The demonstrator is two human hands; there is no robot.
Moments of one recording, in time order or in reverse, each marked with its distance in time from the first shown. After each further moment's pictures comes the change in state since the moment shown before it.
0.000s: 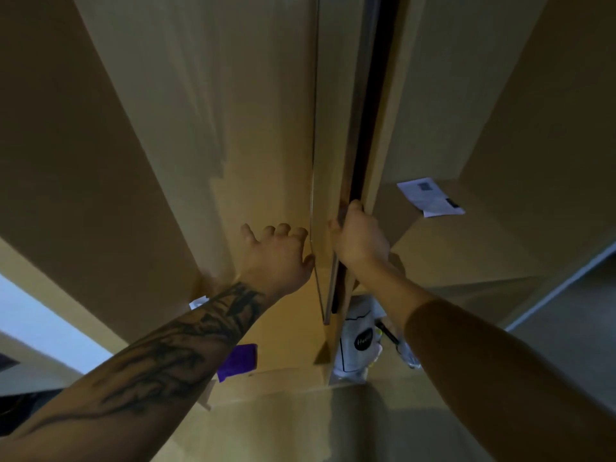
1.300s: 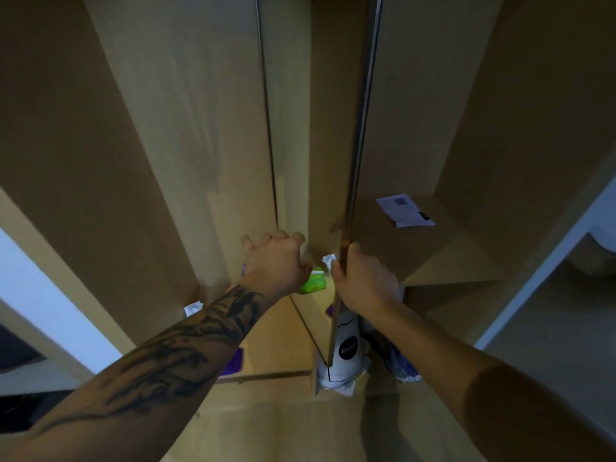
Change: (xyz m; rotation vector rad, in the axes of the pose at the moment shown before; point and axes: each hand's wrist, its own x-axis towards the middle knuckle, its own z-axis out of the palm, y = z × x) left_hand -0.065 0.095 -0.041 -0.050 0.044 -0.083; right_hand -0.102 0.097 -0.076 -0.153 -0.121 -0.165
